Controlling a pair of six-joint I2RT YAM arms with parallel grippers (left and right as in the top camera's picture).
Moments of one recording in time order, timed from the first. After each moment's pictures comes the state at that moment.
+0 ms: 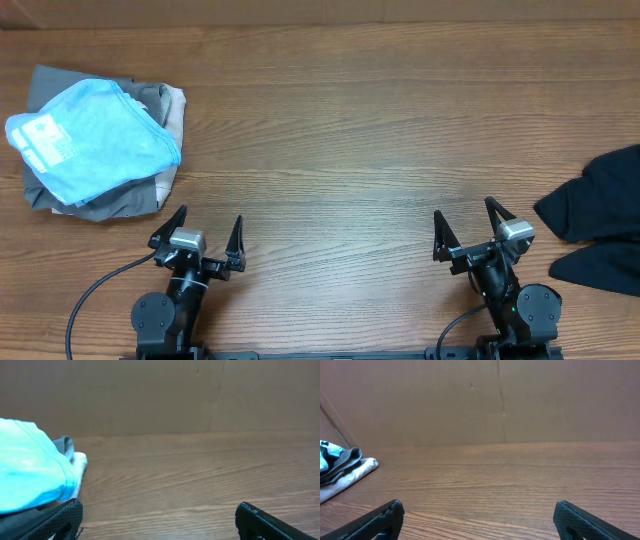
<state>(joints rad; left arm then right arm) 0.05 0.02 0.01 -0.05 0.26 -0.06 0.05 0.01 0.02 -0.01 -0.23 0.15</state>
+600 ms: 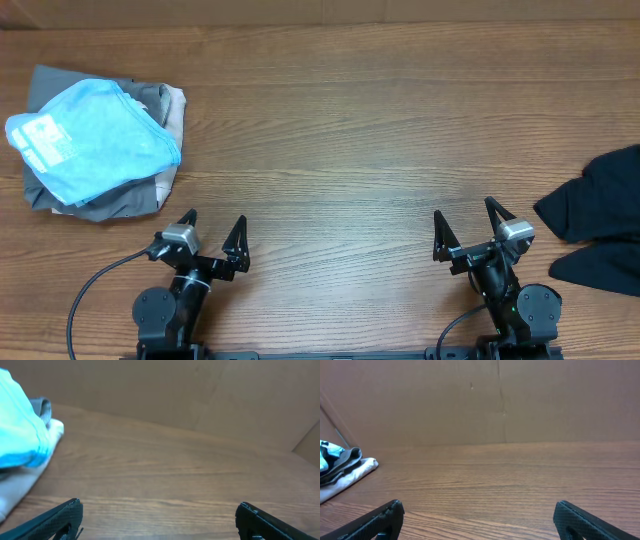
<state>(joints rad) 0.05 0.07 0.01 -0.05 0.30 -0.30 0.05 0.01 0.02 -0.01 -0.23 0.15</state>
